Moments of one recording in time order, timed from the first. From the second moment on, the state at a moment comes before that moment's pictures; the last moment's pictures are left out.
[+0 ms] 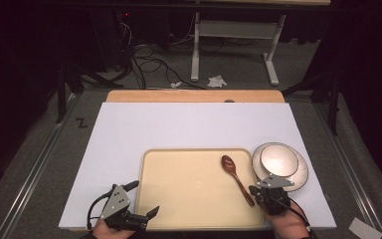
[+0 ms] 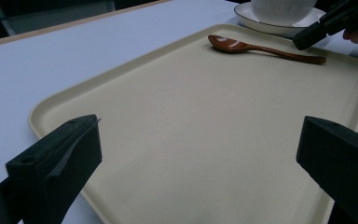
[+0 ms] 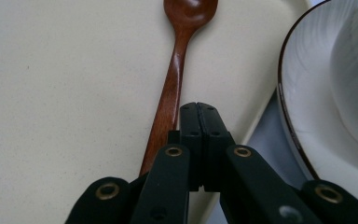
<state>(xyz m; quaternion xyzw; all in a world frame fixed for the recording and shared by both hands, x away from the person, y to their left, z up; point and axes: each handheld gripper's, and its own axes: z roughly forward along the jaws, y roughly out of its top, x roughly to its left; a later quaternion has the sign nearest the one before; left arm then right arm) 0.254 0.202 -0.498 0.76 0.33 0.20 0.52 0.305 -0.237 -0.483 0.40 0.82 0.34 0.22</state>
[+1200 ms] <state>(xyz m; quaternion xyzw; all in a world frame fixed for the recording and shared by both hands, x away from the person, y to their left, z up) 0.254 0.201 -0.498 0.77 0.32 0.20 0.52 0.308 -0.211 -0.499 0.37 0.87 0.29 0.16</state>
